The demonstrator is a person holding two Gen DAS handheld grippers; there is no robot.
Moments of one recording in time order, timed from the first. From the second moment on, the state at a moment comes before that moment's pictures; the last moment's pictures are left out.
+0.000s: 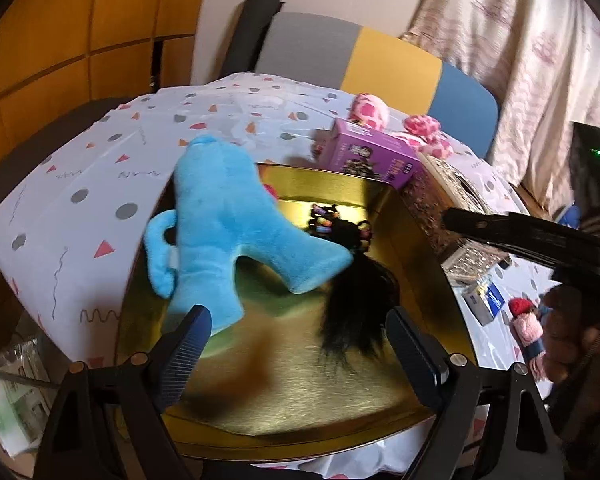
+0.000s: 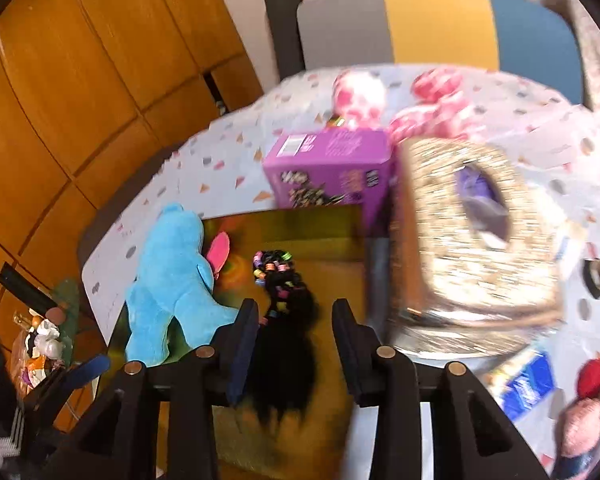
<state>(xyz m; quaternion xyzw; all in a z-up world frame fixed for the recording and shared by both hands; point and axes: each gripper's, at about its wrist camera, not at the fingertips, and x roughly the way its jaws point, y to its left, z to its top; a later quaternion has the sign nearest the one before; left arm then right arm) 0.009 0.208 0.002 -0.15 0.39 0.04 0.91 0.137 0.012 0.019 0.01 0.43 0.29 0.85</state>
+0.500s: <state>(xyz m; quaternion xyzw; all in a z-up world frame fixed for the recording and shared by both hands) 0.027 0.112 0.029 -0.04 0.38 -0.06 0.92 0.113 -0.147 0.029 0.04 0.40 0.15 0.90</state>
